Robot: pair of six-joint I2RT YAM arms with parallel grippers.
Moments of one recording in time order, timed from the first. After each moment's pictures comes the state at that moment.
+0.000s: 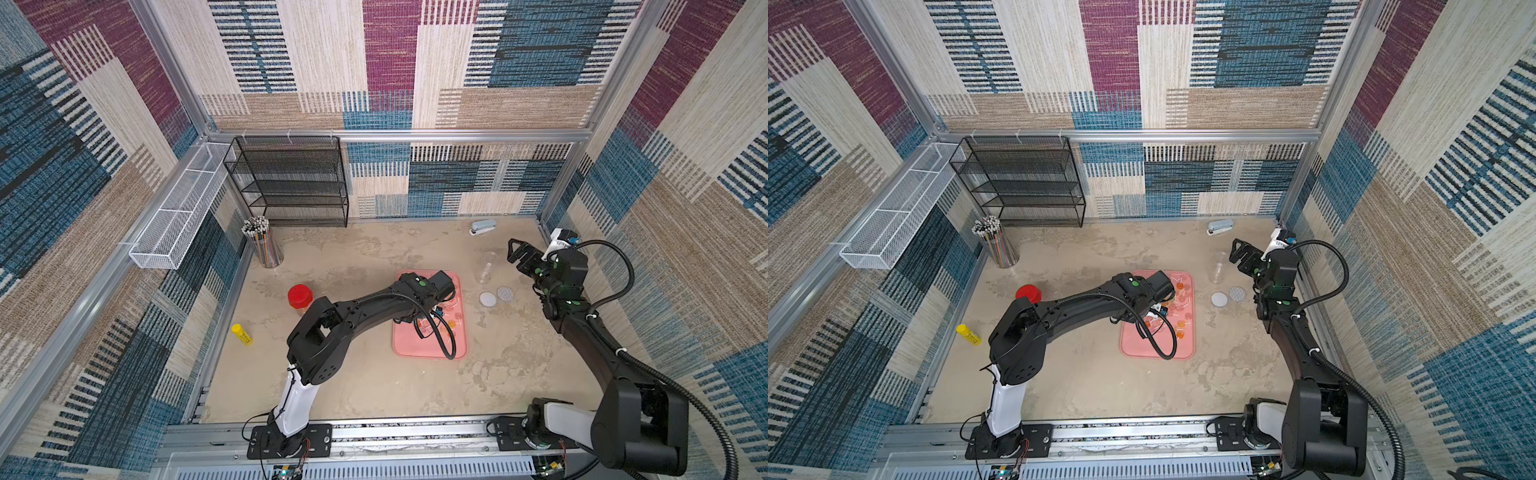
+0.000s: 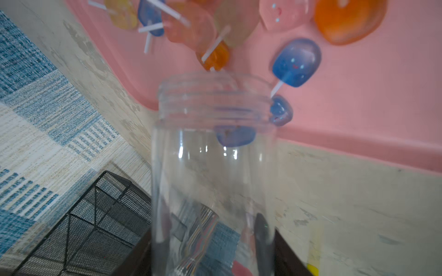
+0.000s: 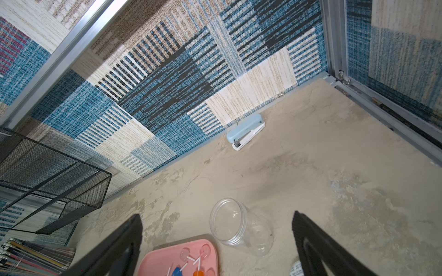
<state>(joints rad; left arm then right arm) -0.94 2.05 1.61 -0.97 -0.73 0.95 -0.13 1.21 0.74 0.20 -0.19 0.53</state>
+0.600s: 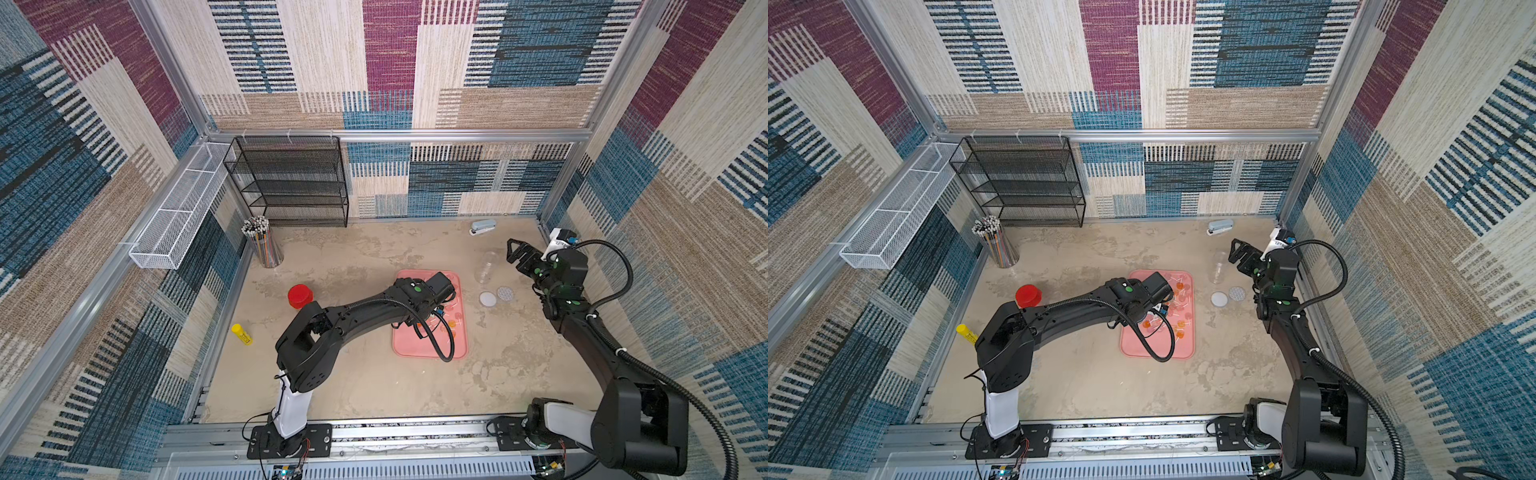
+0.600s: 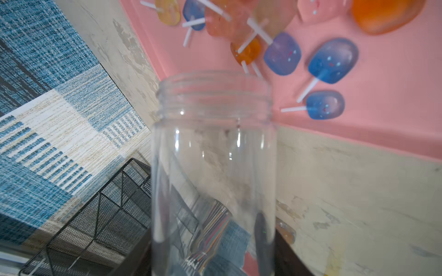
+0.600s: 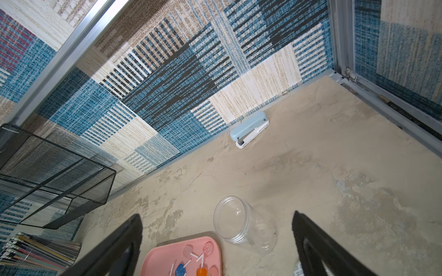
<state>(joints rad) -0.94 1.94 1.57 -0.86 -0.72 0.94 -0.13 1.21 0.74 0.20 -0.23 0.54</state>
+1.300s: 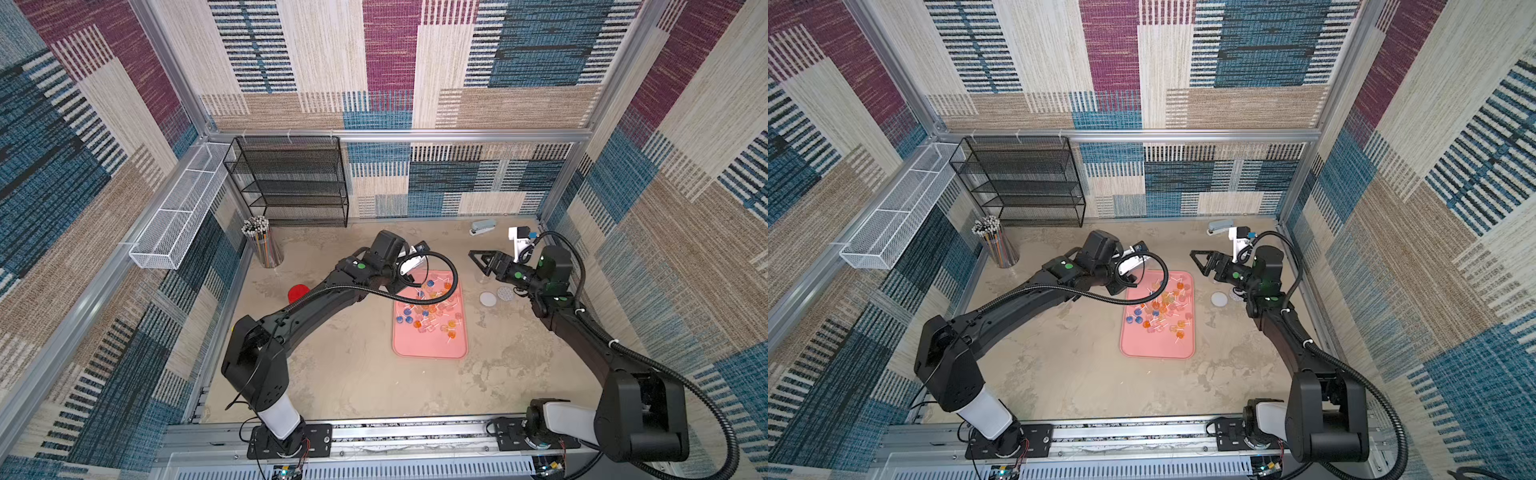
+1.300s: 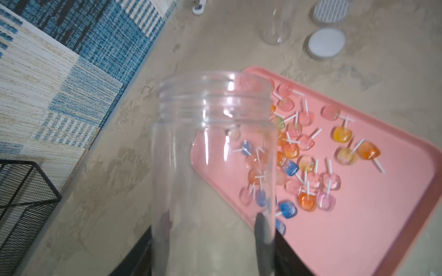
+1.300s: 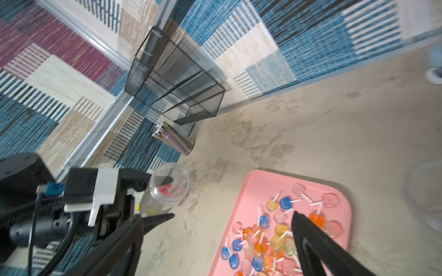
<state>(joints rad) -0.68 1.65 1.40 -0.49 0.01 0.40 0.01 1.27 0.77 0.27 -0.82 0.62</state>
